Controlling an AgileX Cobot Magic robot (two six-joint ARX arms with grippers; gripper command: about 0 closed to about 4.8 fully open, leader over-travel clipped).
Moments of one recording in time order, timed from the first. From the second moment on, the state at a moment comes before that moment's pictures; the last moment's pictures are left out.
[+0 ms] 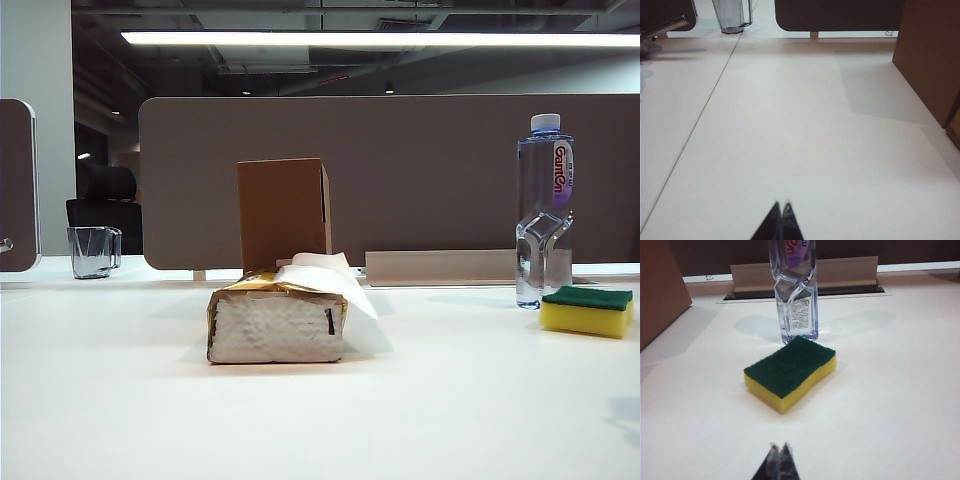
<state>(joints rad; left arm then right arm) 0.02 0.00 0.01 -0.17 0.05 0.03 -0.10 0.13 0.01 -0.05 -0.20 0.03</state>
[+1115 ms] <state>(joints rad) 0.02 0.00 0.01 -0.17 0.05 0.03 -0.10 0.13 0.01 -0.16 -0.23 0.03</state>
